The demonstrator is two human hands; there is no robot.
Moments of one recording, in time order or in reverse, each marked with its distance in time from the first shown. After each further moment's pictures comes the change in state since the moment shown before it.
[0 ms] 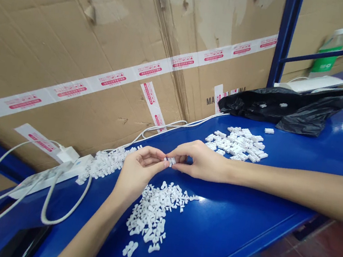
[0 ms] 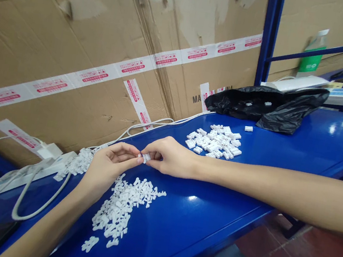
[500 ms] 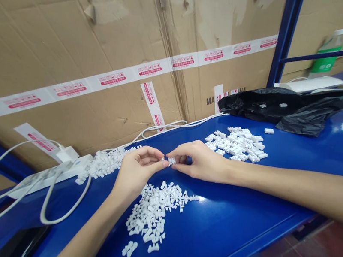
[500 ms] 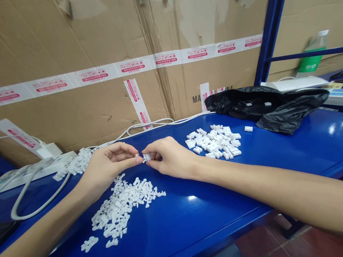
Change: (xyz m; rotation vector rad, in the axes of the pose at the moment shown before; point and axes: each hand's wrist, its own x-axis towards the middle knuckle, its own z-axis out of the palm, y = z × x) left_hand 0.001 -0.001 -0.001 0.013 0.039 -0.009; right_hand 0.000 0.000 0.001 -0.039 0.005 0.019
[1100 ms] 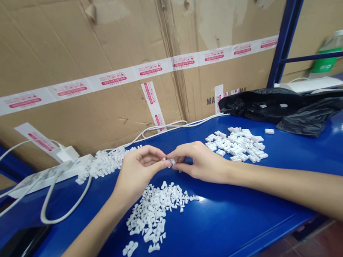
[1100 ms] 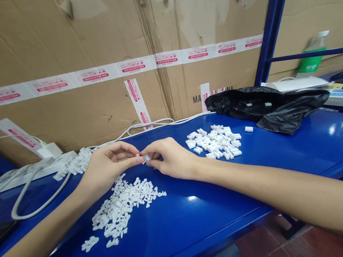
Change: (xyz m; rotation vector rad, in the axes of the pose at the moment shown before) left_hand -0.004 0.004 0.003 0.016 -0.005 0.057; right_hand 0.000 0.000 -0.001 0.060 -0.017 -0.012
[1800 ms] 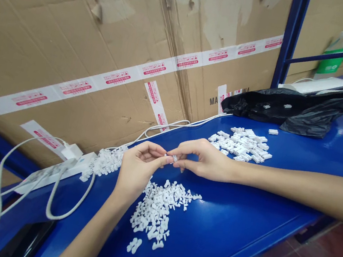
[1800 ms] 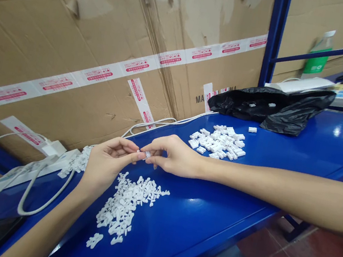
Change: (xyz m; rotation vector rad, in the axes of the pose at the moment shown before) left_hand 0.001 0.005 -0.001 -0.039 0.063 0.063; right_hand 0.000 -0.002 -0.001 0.146 0.048 -0.042
